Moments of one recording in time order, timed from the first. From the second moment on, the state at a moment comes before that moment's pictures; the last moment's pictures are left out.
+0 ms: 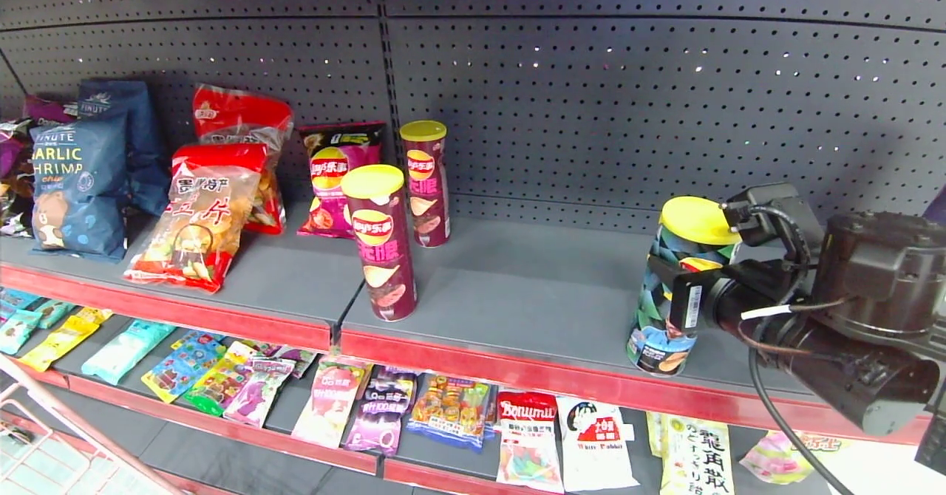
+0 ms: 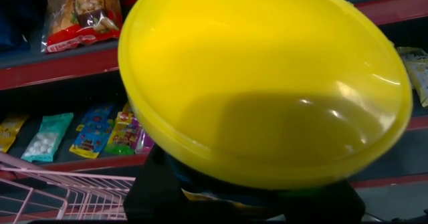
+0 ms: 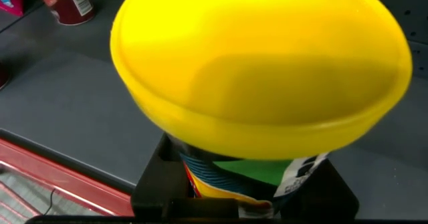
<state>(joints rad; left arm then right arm) 0.10 0.19 -0.18 0.15 -0.32 0.23 0.57 1.55 -0.52 -0.80 -0.42 0.02</state>
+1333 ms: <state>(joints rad) 0.10 0.19 -0.18 0.15 -0.31 0.23 0.61 1.56 -0.50 -0.80 -0.51 0.06</state>
